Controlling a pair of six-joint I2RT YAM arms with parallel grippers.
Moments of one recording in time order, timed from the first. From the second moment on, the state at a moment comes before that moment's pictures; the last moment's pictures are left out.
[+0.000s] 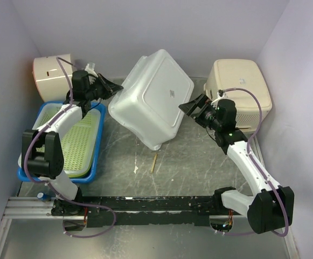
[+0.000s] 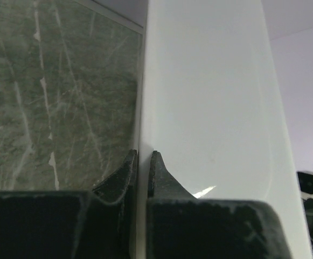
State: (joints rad) left arm -0.14 1.67 1.23 0.16 0.52 -0.87; right arm 0.21 1.11 0.82 0.01 -0.30 0.84
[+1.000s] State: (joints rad) left arm -0.44 1.79 1.13 0.07 0.12 -0.79; right arm 0.20 1.22 0.92 -0.21 -0.09 0.68
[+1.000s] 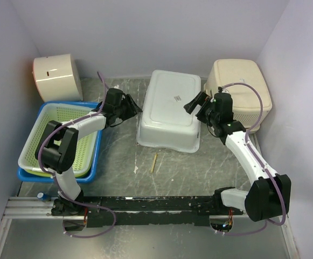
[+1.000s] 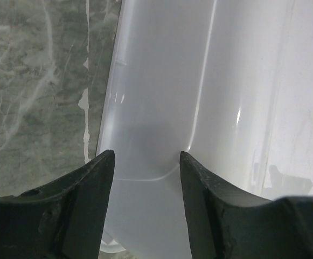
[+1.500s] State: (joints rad) left arm -0.51 1.82 1.22 -0.08 0.12 -0.74; right arm 0.20 1.08 0.90 -0.36 -0.03 0.60
